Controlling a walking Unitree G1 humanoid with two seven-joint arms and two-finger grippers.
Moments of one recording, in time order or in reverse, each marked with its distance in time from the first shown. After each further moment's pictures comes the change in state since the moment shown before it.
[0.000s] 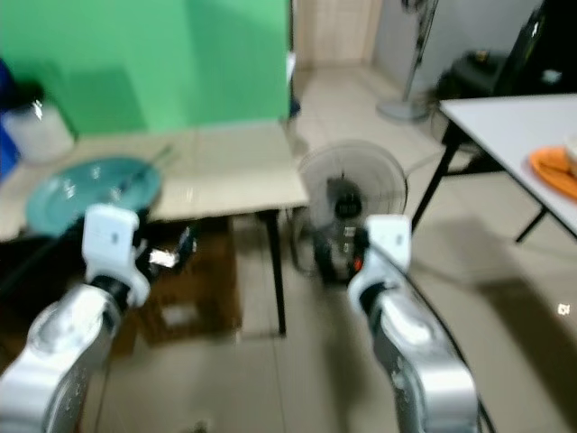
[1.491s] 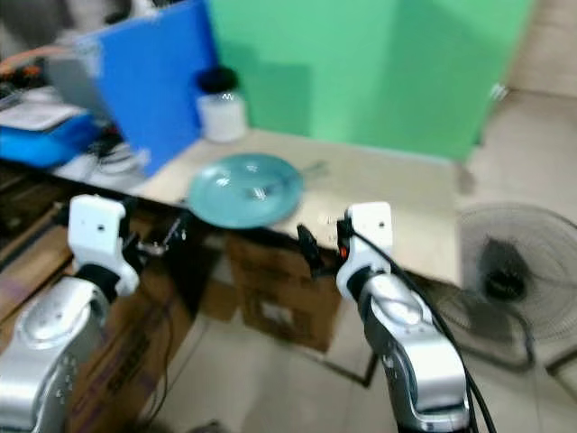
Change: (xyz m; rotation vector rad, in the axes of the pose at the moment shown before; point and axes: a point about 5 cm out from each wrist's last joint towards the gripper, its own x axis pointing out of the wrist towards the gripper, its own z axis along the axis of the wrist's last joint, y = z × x) left arm 0.004 0.010 0.012 -0.001 -0.038 0.009; right arm 0.013 0.006 0.010 -0.072 -0.031 0.075
